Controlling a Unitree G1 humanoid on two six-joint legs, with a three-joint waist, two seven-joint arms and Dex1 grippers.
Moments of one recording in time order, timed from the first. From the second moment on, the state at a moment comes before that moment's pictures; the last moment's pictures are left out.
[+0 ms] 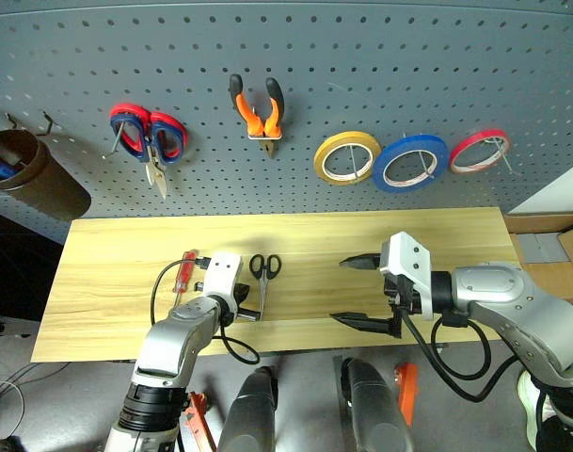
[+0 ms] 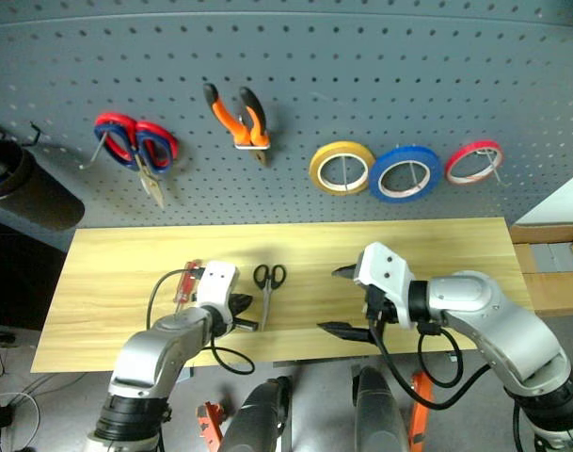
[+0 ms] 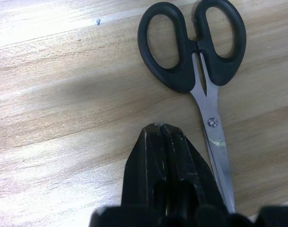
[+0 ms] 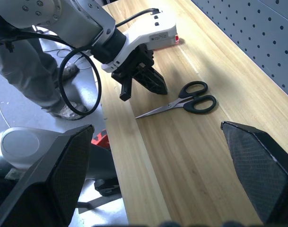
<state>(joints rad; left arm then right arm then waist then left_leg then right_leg) -0.20 0.33 -0.03 -0.22 -0.22 1.01 -0.19 -0.36 -0.76 0.19 -0.65 0.53 0.79 0.81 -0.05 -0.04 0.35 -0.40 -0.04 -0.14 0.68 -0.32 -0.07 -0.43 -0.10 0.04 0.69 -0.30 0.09</state>
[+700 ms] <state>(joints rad) -0.11 0.36 -0.03 -0.28 -0.21 0.88 -0.26 -0.36 -0.77 0.17 -0.61 0.53 0.78 0.81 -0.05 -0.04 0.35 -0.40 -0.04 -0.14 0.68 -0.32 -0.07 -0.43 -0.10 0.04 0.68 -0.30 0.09</state>
